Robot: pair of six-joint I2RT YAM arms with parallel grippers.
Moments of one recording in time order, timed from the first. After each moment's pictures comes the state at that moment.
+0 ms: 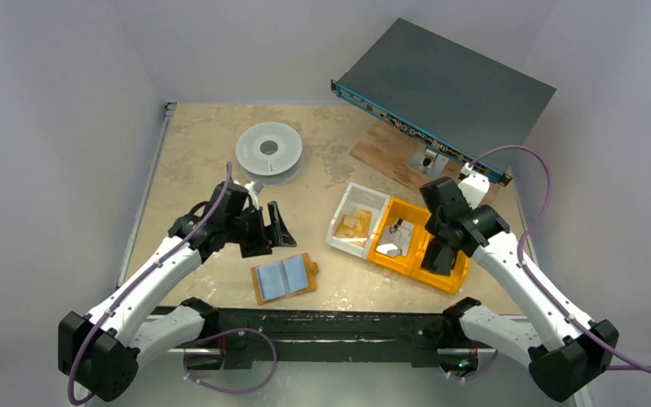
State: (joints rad) left arm -0.47 0.99 0.77 -0.69 0.33 -0.74; right arm 0.50 0.97 0.94 -0.98 0.57 0.90
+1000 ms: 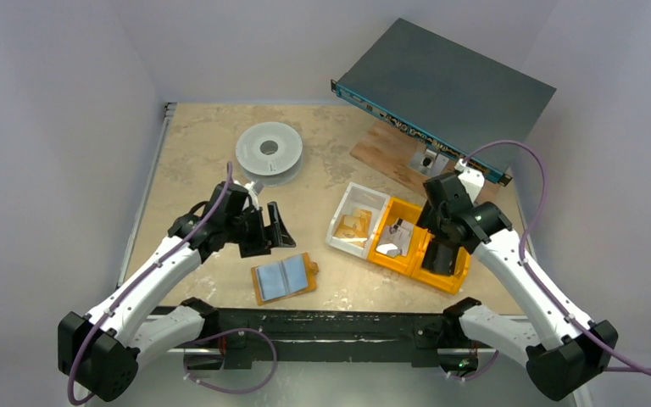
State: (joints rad) left arm -0.47 0.99 0.78 -0.70 0.33 -0.72; right arm 0.45 1.01 0.97 -1.01 0.51 0.80
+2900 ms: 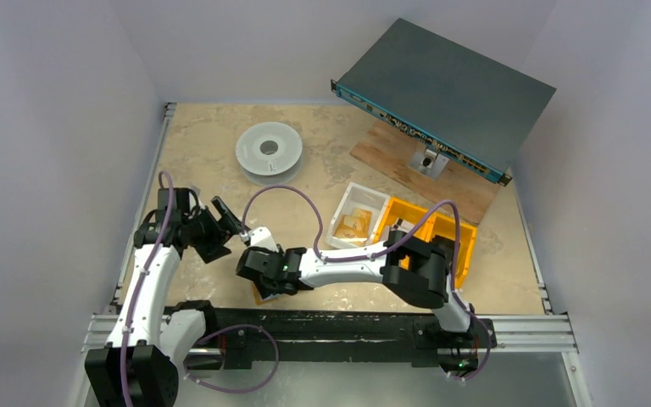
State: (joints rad) left arm 0.09 0.91 0.72 -0.85 0.40 -0.67; right arm 1.36 2.07 1.49 -0.48 0.37 0.71
